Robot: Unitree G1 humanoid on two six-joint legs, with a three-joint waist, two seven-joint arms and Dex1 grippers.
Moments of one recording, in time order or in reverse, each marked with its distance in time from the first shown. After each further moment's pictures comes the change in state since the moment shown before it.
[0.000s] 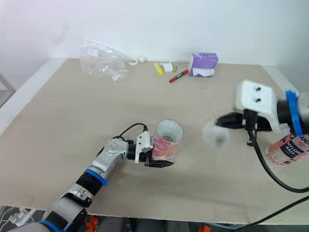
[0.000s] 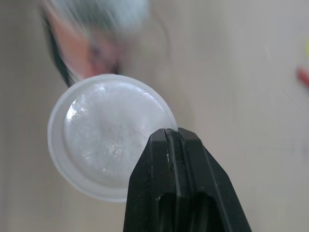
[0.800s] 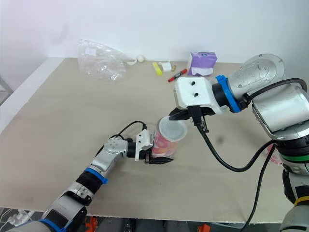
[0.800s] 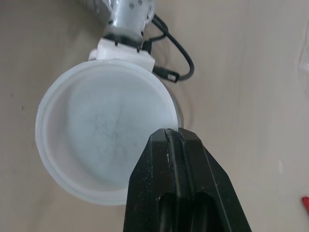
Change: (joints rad) left arm -0.006 0.008 0.002 0.012 0.002 -0.021 0.042; right arm -0.396 0.312 0.423 0.105 -0.243 -0.129 0.112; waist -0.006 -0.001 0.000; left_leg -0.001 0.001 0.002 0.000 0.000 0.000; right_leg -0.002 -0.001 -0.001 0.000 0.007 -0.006
